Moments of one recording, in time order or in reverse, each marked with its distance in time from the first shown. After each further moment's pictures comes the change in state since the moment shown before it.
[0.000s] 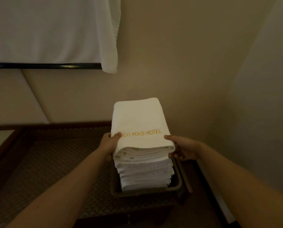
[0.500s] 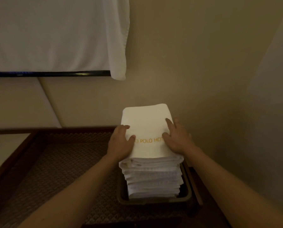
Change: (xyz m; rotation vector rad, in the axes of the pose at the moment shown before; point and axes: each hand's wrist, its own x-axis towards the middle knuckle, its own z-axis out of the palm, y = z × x) left_hand -0.008 0.013 0.007 0.708 0.131 0.670; right_hand 0.011 -0.050 0.038 -0.779 0.541 -0.465
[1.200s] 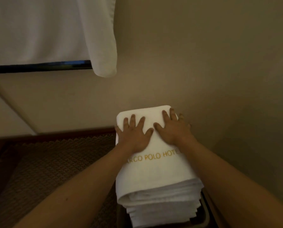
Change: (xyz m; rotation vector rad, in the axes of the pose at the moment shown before) left_hand 0.165 -0.005 0.076 0.498 -0.462 -0.006; right_hand 0.184 -0.006 0.043 -0.178 -0.095 0.161
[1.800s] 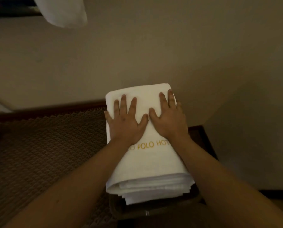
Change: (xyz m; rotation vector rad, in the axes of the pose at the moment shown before) left_hand 0.011 -0.006 0.080 -0.020 0.217 -0.020; right_hand 0.005 0.026 0.081 0.171 0.178 0.035
